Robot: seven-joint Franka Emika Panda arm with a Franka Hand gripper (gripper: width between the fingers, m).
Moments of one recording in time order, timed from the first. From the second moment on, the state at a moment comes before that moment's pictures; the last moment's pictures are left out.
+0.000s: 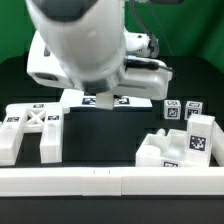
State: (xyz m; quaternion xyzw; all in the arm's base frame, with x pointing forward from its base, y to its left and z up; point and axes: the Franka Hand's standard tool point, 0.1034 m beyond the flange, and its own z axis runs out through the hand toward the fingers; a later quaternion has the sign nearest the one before) arm 0.526 -0.029 0.071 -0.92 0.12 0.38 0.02
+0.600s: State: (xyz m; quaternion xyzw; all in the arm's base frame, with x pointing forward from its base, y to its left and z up) arm 0.566 -0.028 0.098 -0.98 0.08 0.18 0.03
